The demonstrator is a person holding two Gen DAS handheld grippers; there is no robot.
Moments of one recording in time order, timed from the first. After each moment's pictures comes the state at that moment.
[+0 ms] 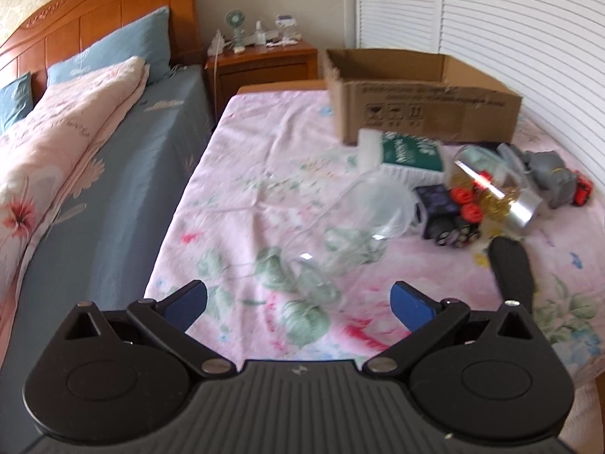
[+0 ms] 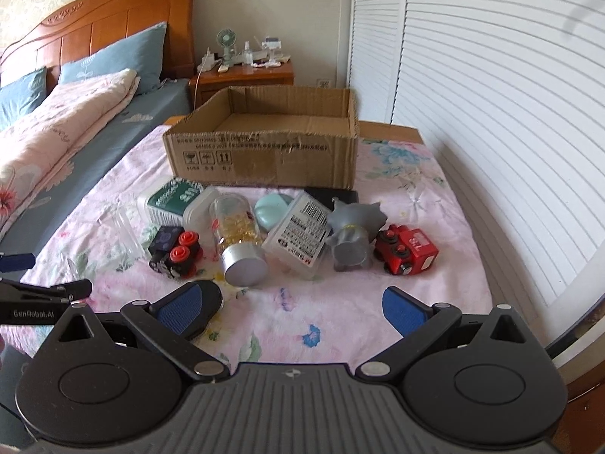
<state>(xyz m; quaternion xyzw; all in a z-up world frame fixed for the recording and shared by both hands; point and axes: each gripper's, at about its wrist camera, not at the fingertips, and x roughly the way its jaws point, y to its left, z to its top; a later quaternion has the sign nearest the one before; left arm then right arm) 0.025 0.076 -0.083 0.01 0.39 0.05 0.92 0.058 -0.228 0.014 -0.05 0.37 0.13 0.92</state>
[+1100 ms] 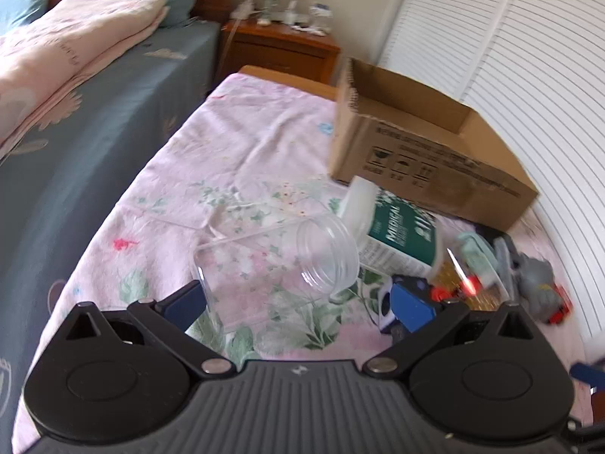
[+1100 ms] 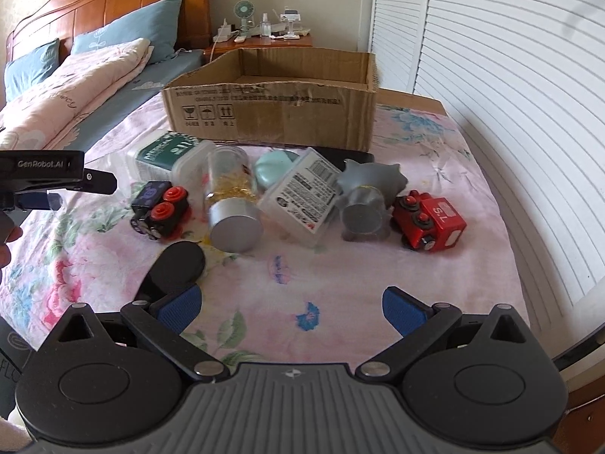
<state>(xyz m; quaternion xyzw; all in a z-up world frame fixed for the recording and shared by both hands) 0.087 0.078 -0.081 -0.17 0.40 0.06 0.90 0.080 -0.237 -0.024 -0.06 0.40 0.15 0.90</state>
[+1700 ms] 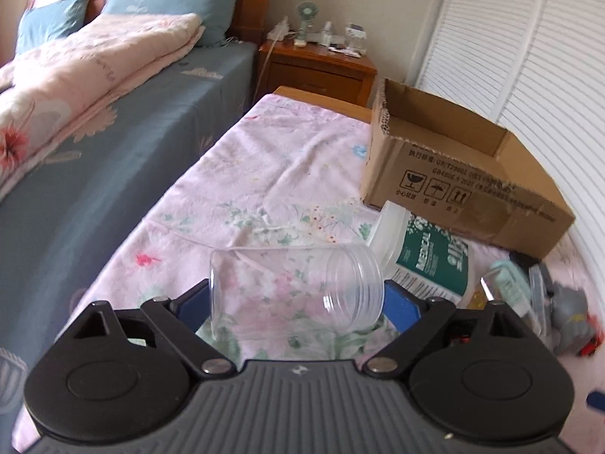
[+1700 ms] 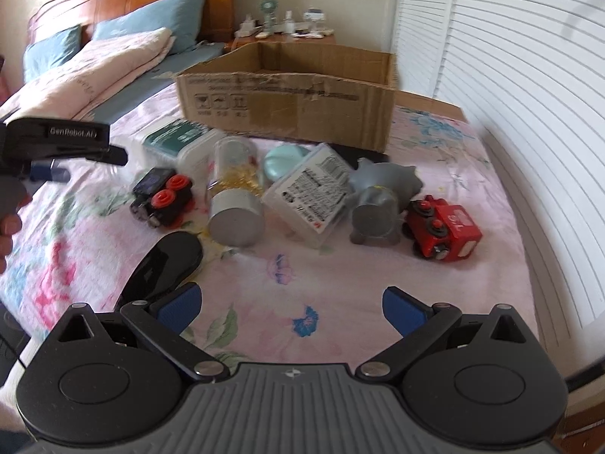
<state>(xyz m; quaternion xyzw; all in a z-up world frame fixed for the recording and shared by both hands) 0.089 0.075 -0.080 -0.14 0.37 0.12 0.91 0.087 -0.232 -0.035 -0.10 0.39 0.21 0.89</state>
